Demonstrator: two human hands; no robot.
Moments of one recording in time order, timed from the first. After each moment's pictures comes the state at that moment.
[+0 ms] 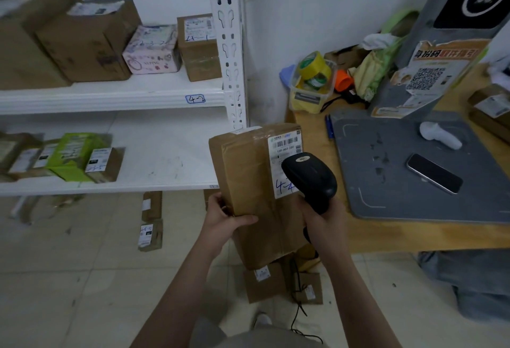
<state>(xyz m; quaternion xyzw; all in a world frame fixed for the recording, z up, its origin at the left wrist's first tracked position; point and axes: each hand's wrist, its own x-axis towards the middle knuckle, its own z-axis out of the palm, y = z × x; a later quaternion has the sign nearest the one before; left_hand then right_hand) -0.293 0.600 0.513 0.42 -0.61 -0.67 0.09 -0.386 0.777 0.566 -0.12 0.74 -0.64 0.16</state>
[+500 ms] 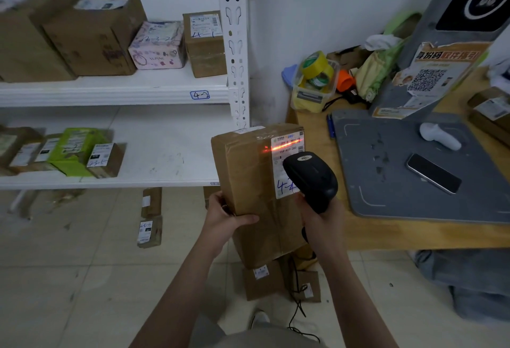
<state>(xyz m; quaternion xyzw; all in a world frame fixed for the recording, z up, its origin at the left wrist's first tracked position) -0.283 0.601 0.510 0.43 -0.63 -0.64 0.07 -0.373 0.774 0.563 -0.11 0.76 -0.63 0.15</state>
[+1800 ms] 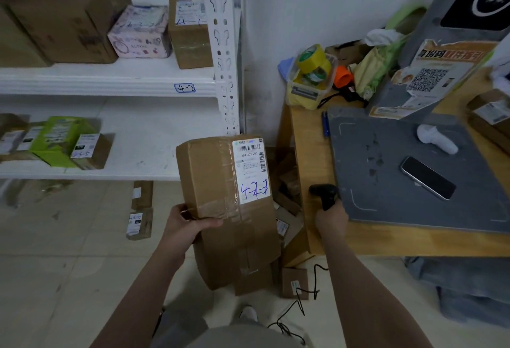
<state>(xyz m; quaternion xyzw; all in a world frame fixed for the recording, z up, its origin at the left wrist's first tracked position) -0.263 0.583 0.502 0.49 -0.54 -0.67 0.09 -0.495 0.797 0.420 0.10 0.92 -0.33 0.18</state>
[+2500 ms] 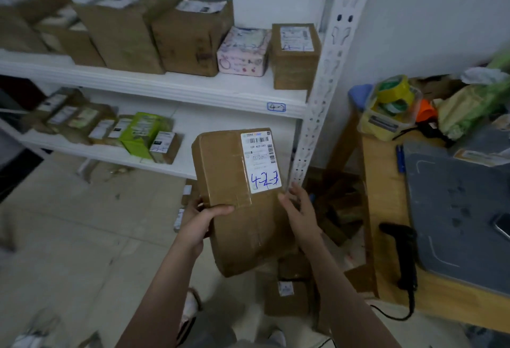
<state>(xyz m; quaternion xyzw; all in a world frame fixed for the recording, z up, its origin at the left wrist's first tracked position) -0.195 0.492 0.541 0.51 -0.46 -0.70 0.19 -0.371 0.619 0.489 -0.17 0.74 -0.55 0.34</state>
